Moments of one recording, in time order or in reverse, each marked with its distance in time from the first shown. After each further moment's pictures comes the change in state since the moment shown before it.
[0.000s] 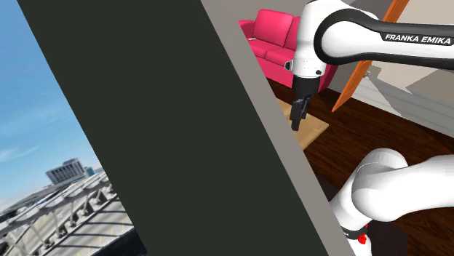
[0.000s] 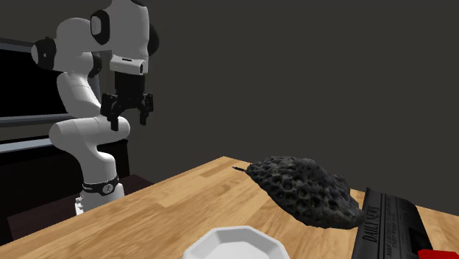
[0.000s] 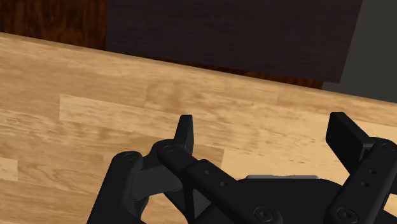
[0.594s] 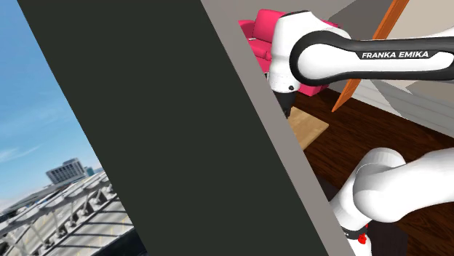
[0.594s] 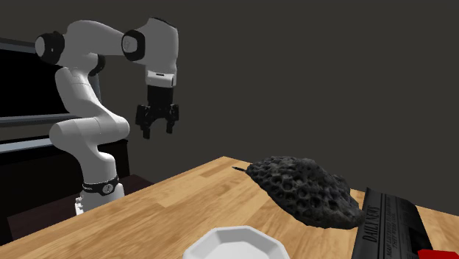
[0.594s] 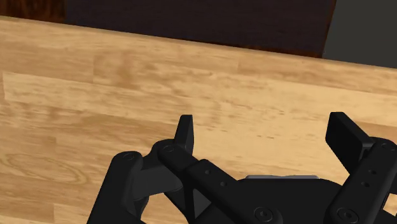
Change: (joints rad) arm 0.044 0.097 0.143 -0.023 0.098 0.168 0.179
